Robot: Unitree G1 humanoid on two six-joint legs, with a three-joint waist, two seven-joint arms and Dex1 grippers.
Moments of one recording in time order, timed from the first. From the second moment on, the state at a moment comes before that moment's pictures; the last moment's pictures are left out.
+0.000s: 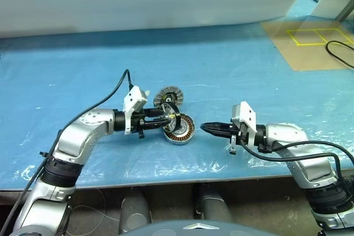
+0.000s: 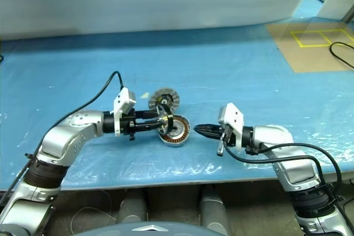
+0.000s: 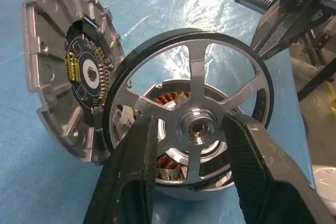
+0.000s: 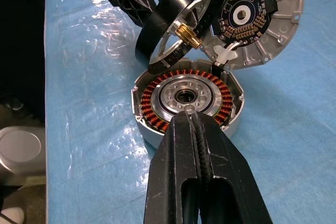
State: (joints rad) left arm -0.40 0.55 -0.14 -0.18 -0.48 0.68 -0.98; right arm -0.14 -0.67 0.09 -0.32 0.40 0.40 1.00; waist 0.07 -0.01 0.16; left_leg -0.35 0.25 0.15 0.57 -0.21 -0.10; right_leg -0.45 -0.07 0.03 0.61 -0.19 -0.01
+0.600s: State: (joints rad) left arm -0.49 0.61 -0.19 -0.24 -0.51 0.91 -0.97; right arm -0.14 -0.66 0.11 -0.32 0.39 0.40 0.98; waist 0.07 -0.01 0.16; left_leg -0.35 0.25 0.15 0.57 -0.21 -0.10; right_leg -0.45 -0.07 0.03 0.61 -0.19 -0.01
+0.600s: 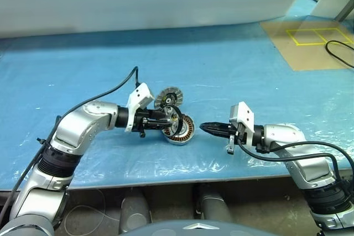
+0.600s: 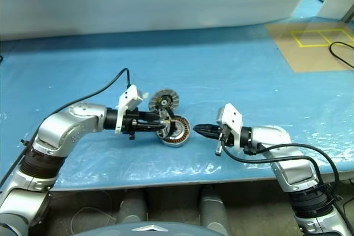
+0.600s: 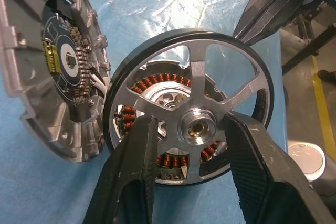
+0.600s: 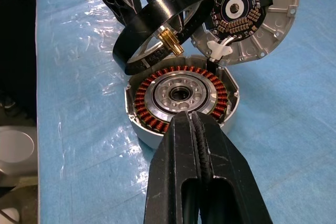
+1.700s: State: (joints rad) left arm -0.53 0.61 -0.26 -0.22 -0.47 0.88 -0.98; right arm -0.14 -0.66 0.12 -0.32 0.38 0.41 0.96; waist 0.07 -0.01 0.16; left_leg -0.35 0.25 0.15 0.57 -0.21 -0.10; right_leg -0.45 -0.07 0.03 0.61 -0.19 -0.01
